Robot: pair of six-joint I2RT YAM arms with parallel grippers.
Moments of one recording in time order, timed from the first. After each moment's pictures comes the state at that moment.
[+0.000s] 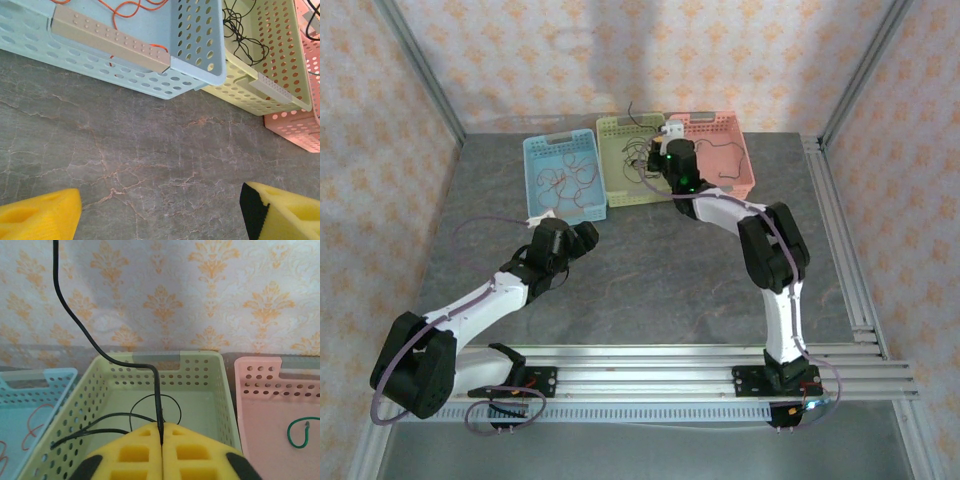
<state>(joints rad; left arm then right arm) -0.39 1.20 0.58 -0.03 -0.14 -0.89 0.49 2.11 1.52 0.42 0.18 0.14</state>
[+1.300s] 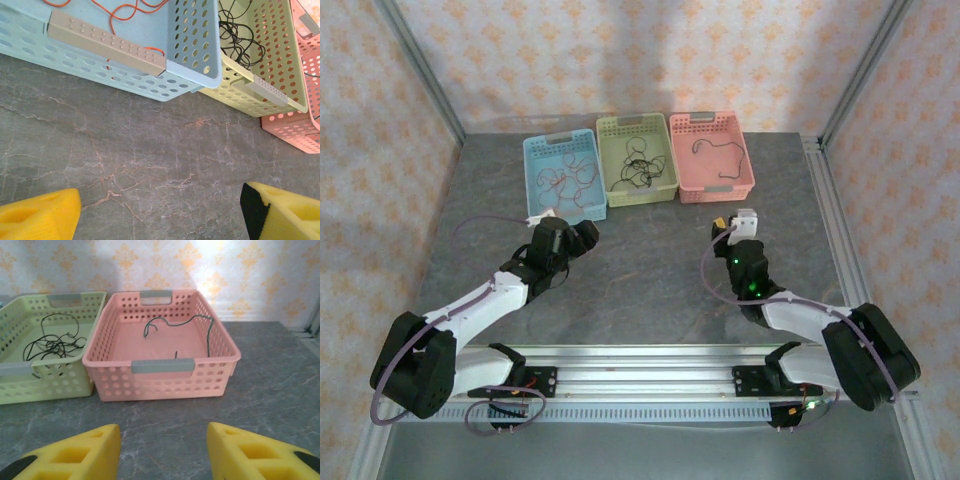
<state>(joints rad) -0.39 1.20 0.59 -0.03 -0.14 -0.89 0.49 1.22 0.31 0.74 0.46 0.08</state>
